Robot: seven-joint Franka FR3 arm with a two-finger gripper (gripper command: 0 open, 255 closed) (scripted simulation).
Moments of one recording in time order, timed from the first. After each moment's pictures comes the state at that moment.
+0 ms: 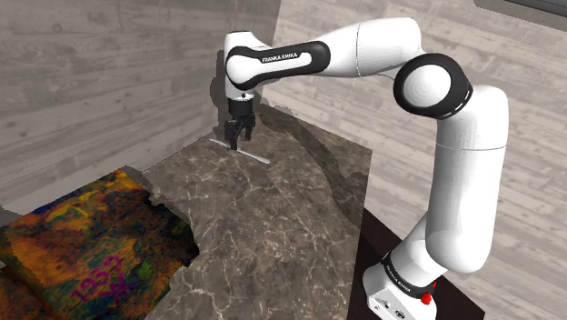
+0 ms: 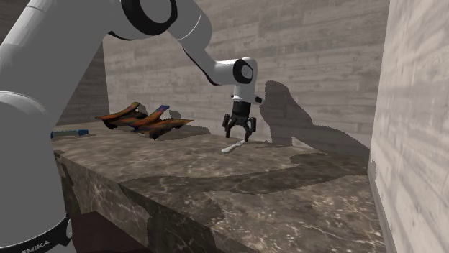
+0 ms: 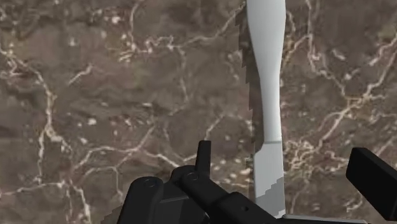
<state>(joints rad) 0.16 0.50 0.19 -1.54 -0.08 1.81 -0.11</state>
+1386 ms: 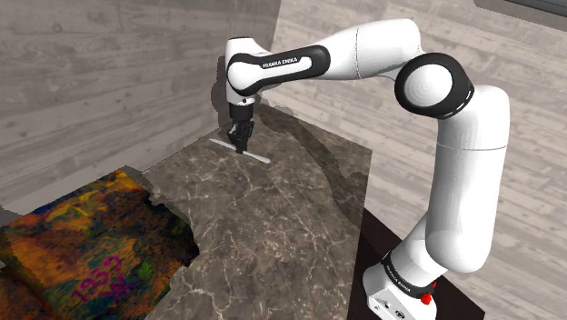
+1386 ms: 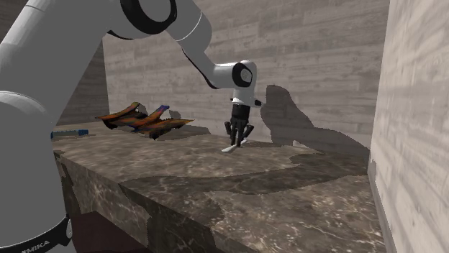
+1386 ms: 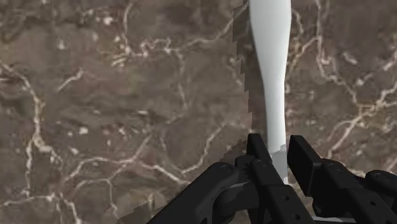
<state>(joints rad) 0.15 0.49 0.19 -1.59 -0.08 1.86 -0.11</state>
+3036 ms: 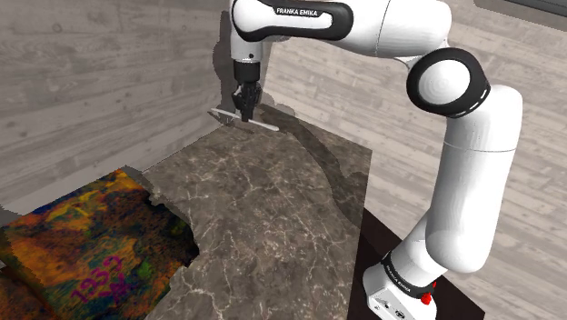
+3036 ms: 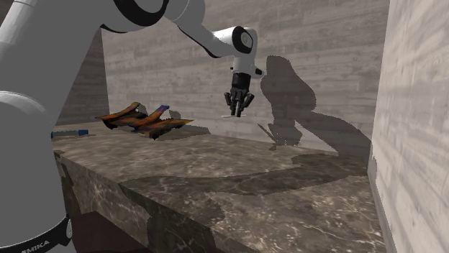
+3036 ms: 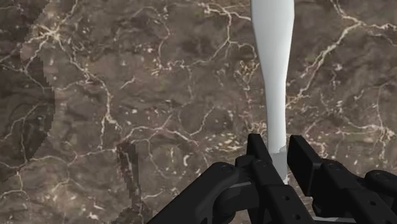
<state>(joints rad) 0.16 0.43 0.20 -1.35 -0.06 1.56 -0.12</state>
